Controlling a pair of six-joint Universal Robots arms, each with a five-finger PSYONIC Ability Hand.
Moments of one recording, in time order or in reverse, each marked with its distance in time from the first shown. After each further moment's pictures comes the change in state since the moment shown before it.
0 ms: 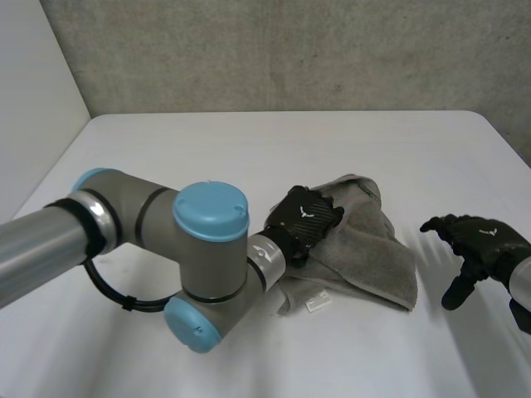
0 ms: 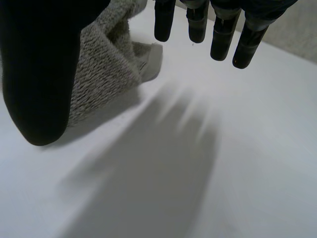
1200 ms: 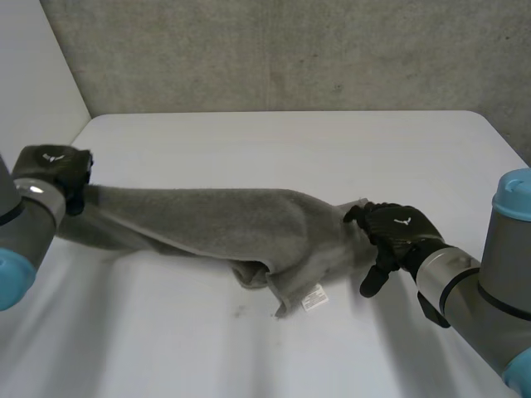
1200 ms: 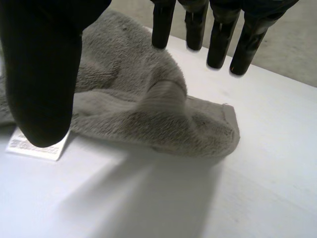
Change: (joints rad) left arm 0.570 0.546 -0.421 -0.169 -0.357 -0.012; right arm 0.428 0.120 -0.162 -0.080 0.199 0.244; left_hand 0.795 0.832 0.830 0.832 0.820; right_hand 0.131 0.100 0.103 0.091 0.034
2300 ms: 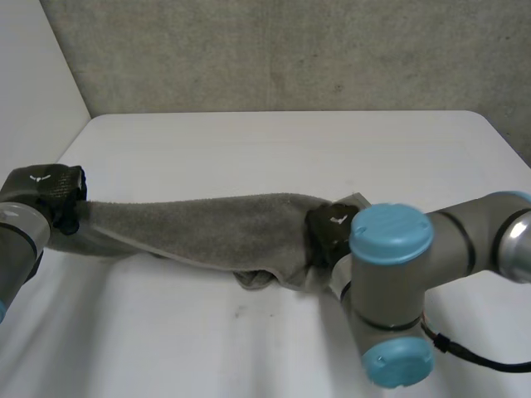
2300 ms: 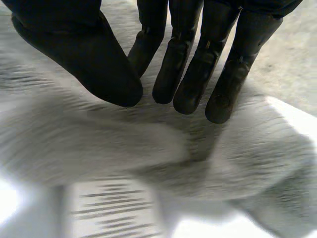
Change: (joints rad) left arm 0.044 0.124 -0.163 0.012 0.075 -0.126; right arm 0.271 0.363 -0.287 -0.214 0.343 0.028; left_hand 0.000 0.000 0.001 0.000 0.000; right_hand 1.054 0.916 0.918 0.918 0.923
